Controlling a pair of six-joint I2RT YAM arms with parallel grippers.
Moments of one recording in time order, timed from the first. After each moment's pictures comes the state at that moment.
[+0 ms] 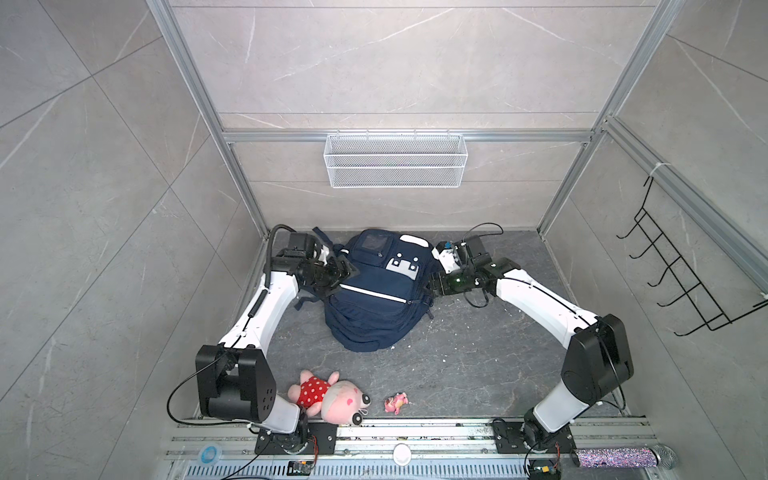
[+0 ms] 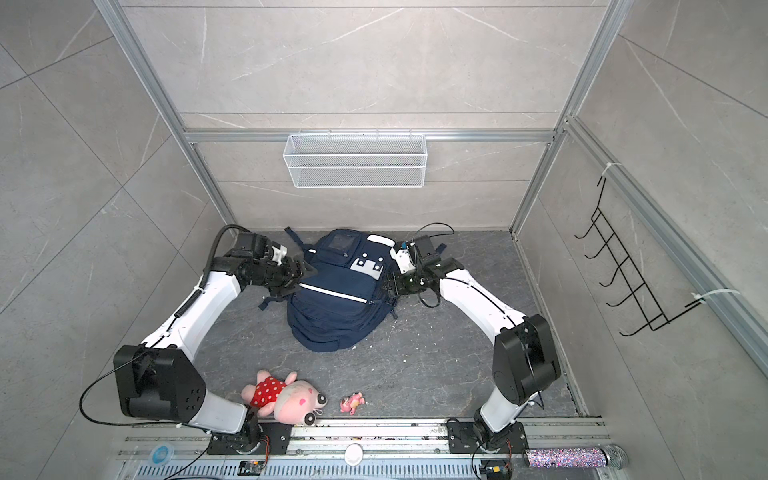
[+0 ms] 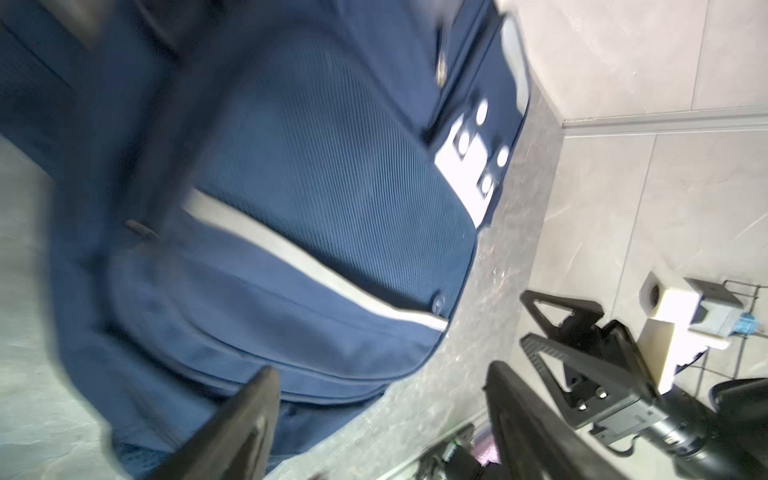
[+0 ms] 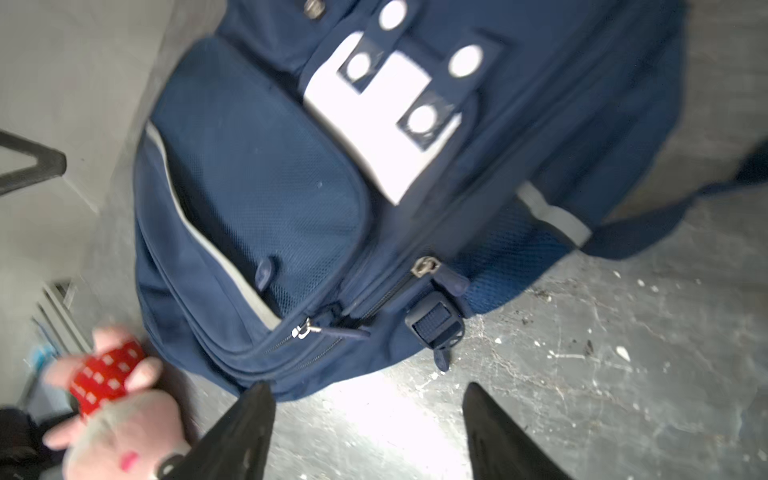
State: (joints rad) left arm -0.09 1.53 1.34 -0.79 0.54 -0.60; right arm 0.43 1.65 1.34 -0.60 -0.34 0.23
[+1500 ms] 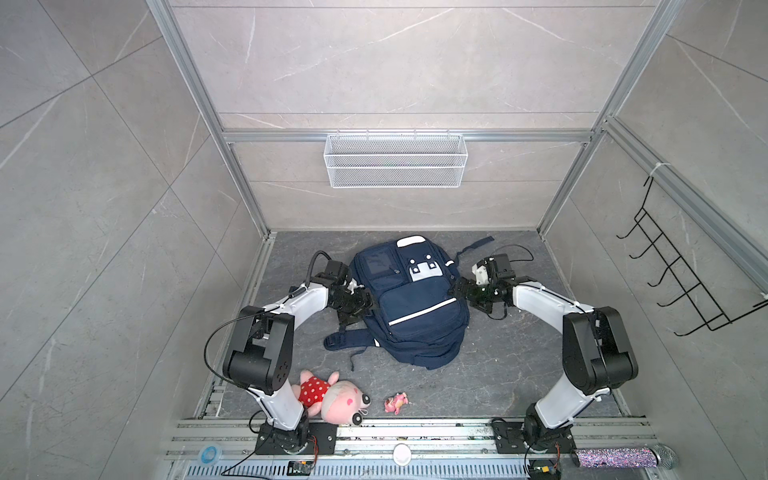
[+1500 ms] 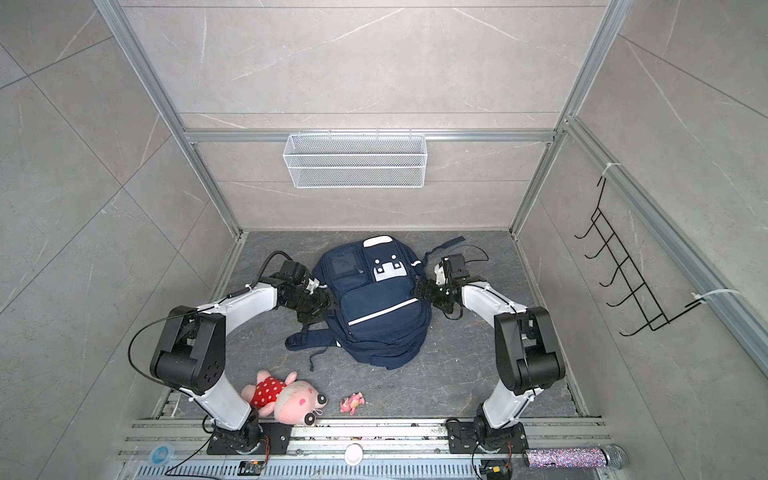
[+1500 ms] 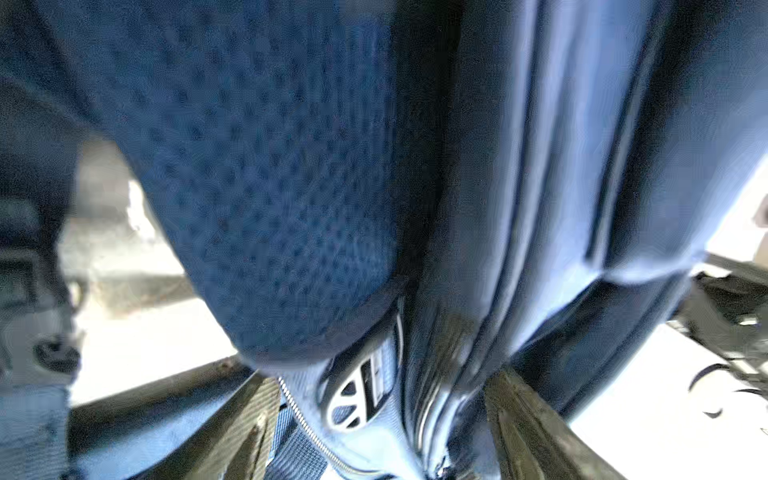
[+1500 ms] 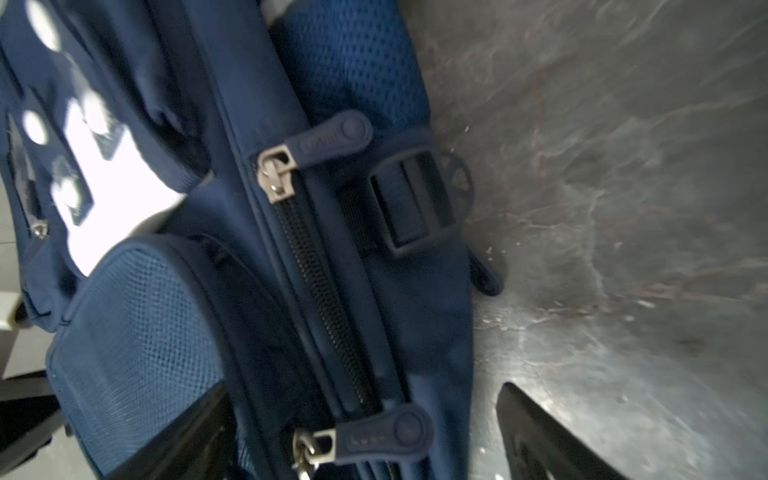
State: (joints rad) left arm -0.28 1.71 1.08 -0.55 0.54 -0.65; right arm 0.19 1.70 1.02 -0.34 -0.42 0.51
